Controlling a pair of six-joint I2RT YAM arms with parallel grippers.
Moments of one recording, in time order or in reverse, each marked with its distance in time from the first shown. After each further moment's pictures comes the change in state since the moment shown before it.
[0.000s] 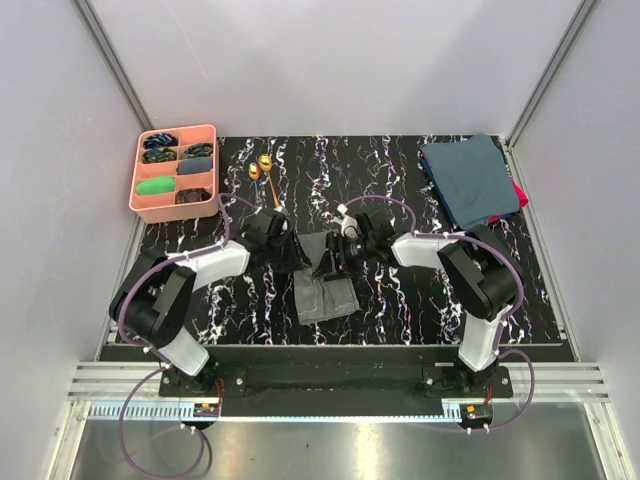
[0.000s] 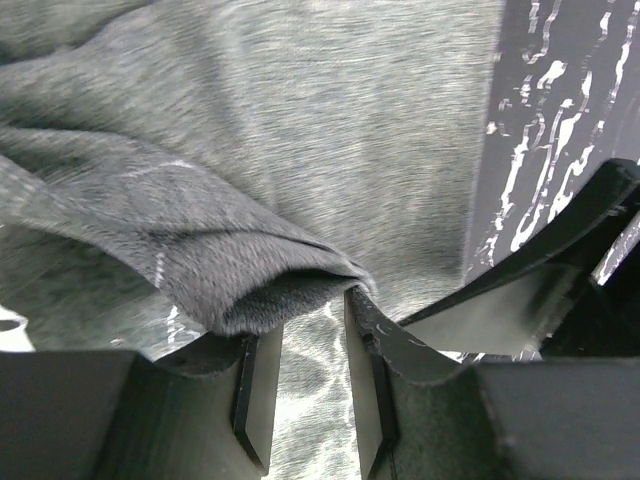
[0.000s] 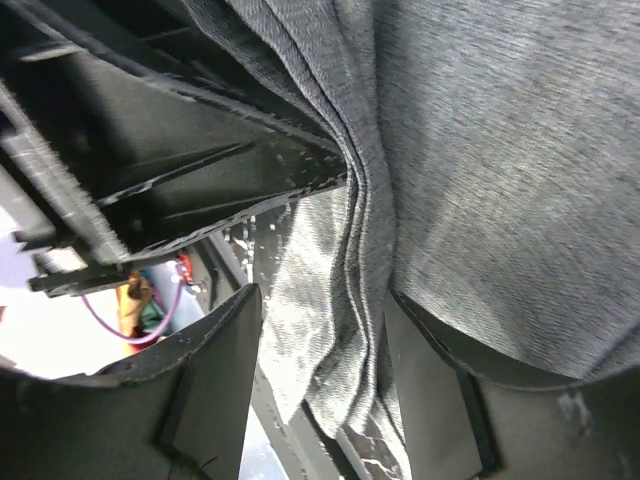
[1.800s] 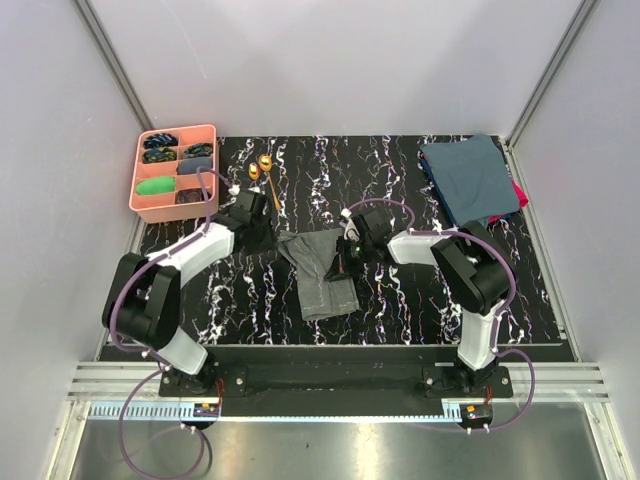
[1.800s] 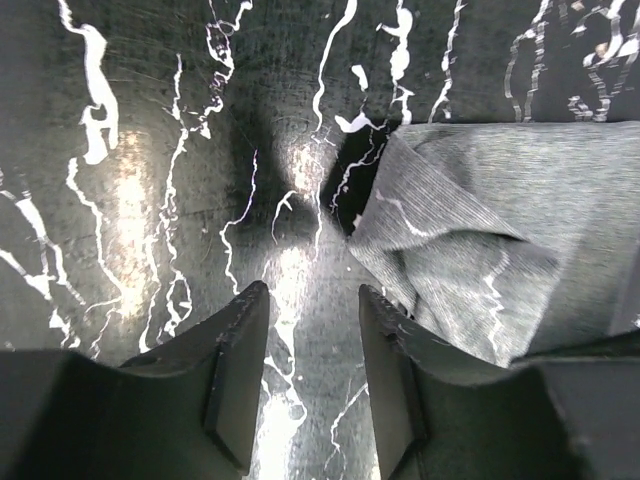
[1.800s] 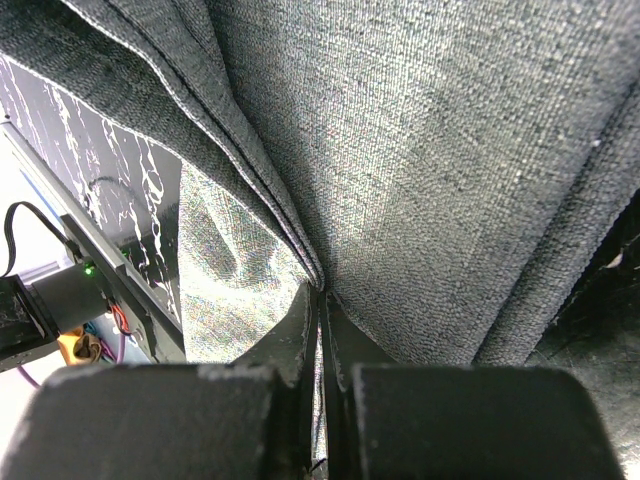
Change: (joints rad) left arm 0.137 -0.049 0.157 -0.290 -0.272 0.242; right arm -0.001 0.053 0.036 -0.126 0.186 -0.031
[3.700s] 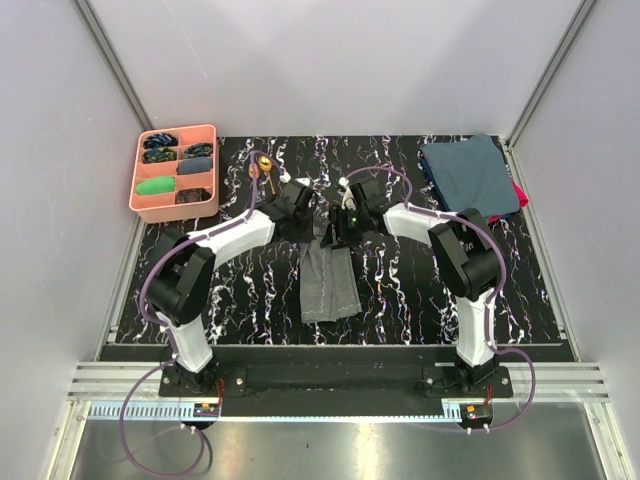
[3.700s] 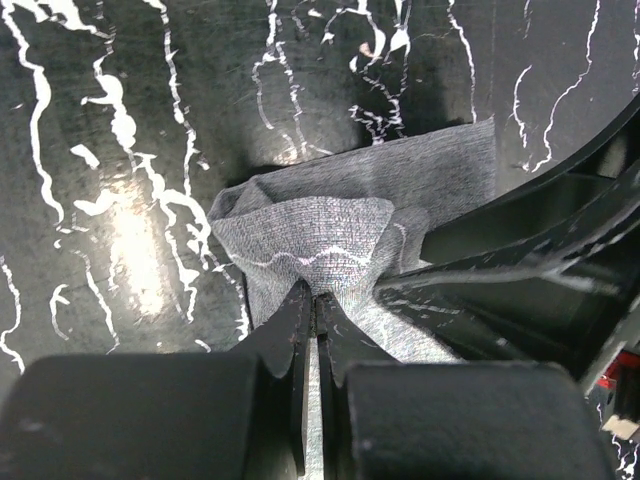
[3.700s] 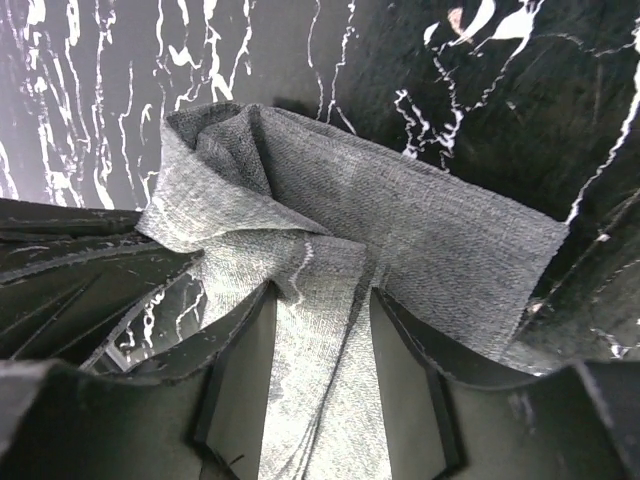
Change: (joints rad) left arm -0.214 0.233 0.244 0.033 -0.004 0.019; right arm -0.072 0.122 0.316 -0.163 0.070 -0.148
